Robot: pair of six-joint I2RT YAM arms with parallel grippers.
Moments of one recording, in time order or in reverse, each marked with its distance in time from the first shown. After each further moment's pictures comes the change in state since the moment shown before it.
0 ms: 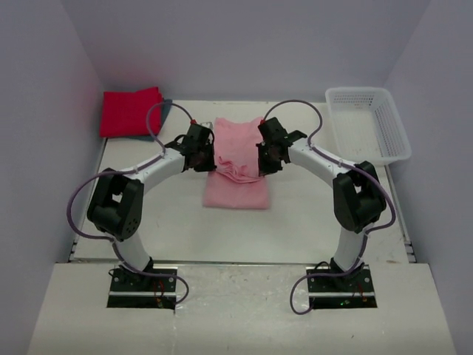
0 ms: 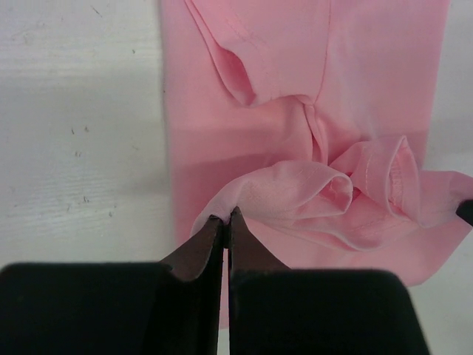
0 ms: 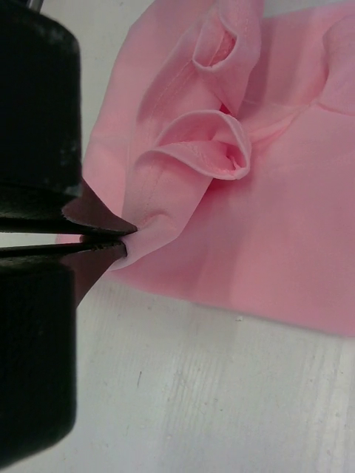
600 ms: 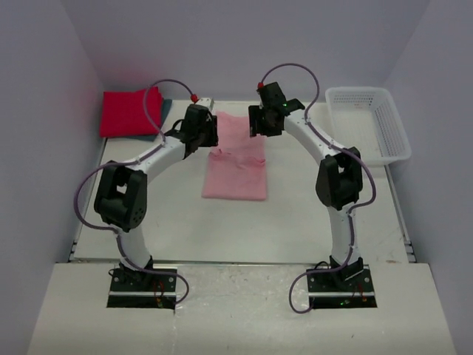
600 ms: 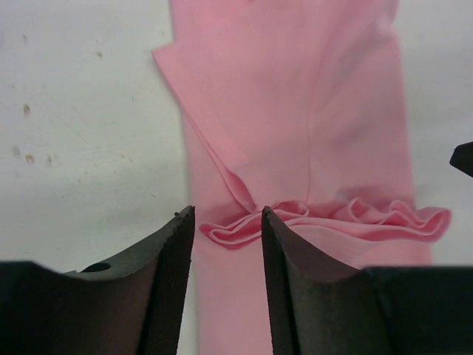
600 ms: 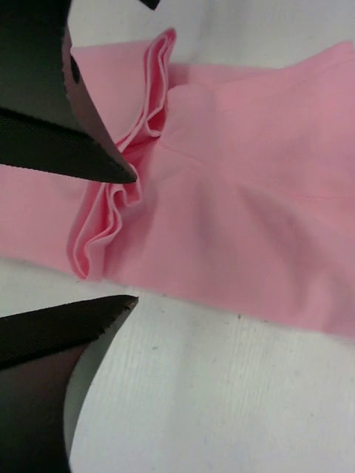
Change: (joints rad) left arm 0.042 0.164 0.196 0.181 -0.091 0.185; right arm -0.092 0.366 0.604 -0.100 0.047 -0.151
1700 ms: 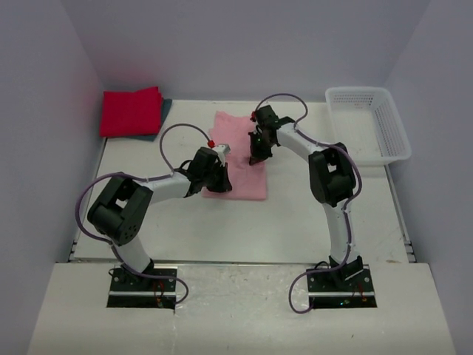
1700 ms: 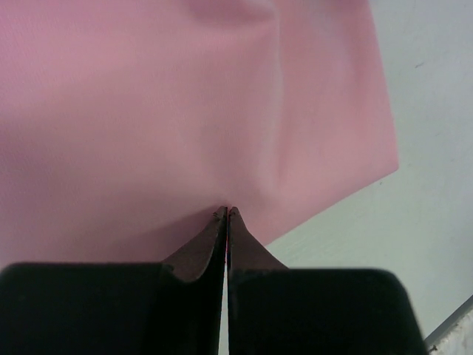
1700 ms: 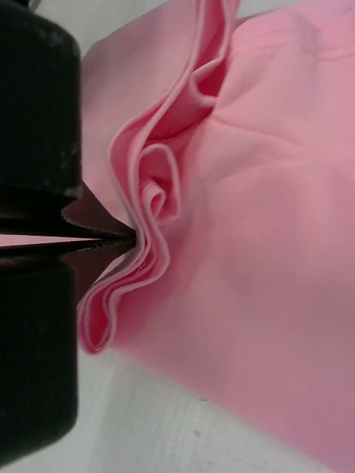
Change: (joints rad) left arm -0.144 -0.161 -0.481 0.241 0.298 -0.126; right arm 0.003 0.024 -0.238 0.080 -0.243 0.064
